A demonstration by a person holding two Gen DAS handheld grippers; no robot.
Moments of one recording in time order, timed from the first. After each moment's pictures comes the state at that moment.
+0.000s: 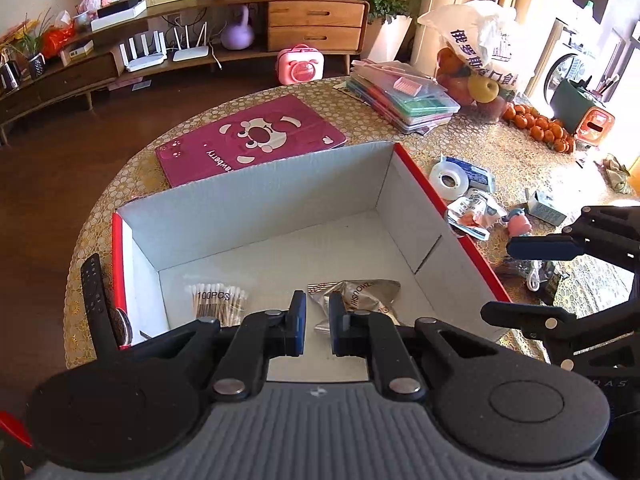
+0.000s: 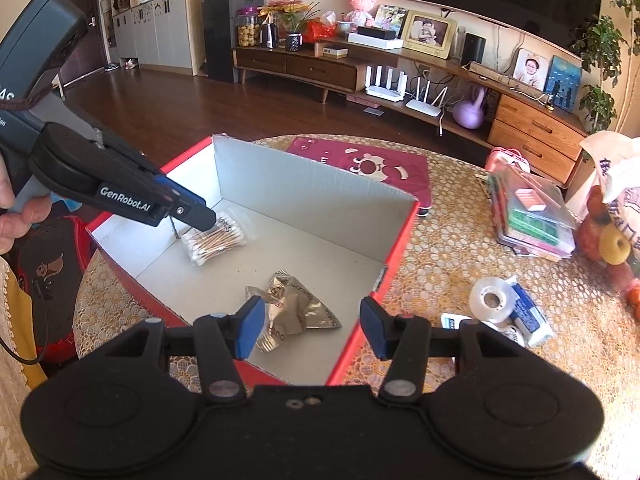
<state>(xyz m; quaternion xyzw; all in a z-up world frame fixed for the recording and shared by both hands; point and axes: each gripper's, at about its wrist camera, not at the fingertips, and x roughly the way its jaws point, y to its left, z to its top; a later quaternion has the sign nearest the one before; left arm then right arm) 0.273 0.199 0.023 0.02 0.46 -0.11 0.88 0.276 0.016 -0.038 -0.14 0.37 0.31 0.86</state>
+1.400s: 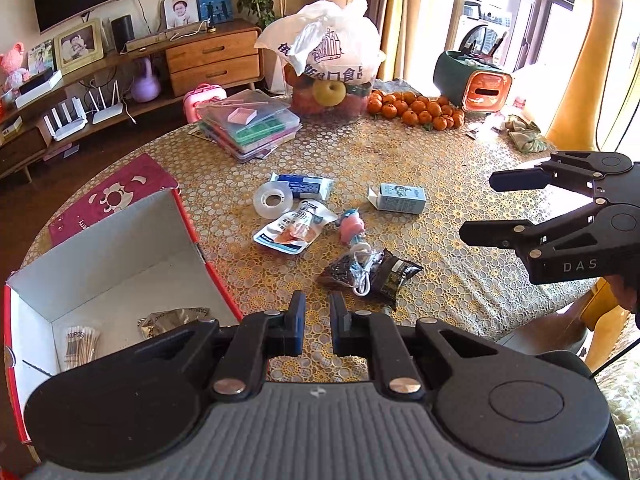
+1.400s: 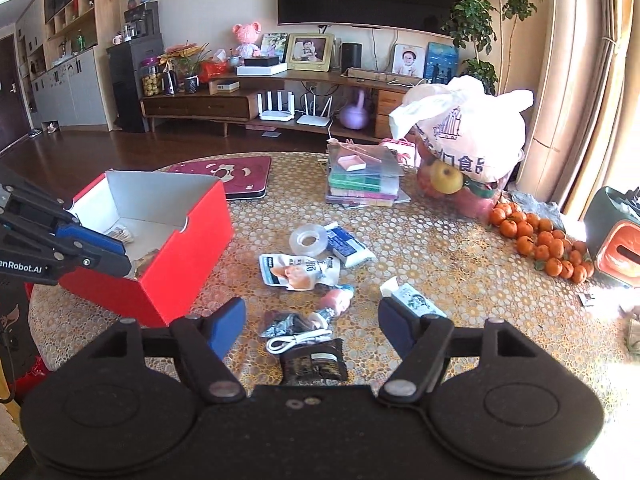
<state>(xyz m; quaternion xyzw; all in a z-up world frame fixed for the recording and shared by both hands) 0.208 0.015 0.056 0.09 0.42 -0.20 0.88 0.229 -0.190 -0.009 -0.07 0.34 0.19 0.92</state>
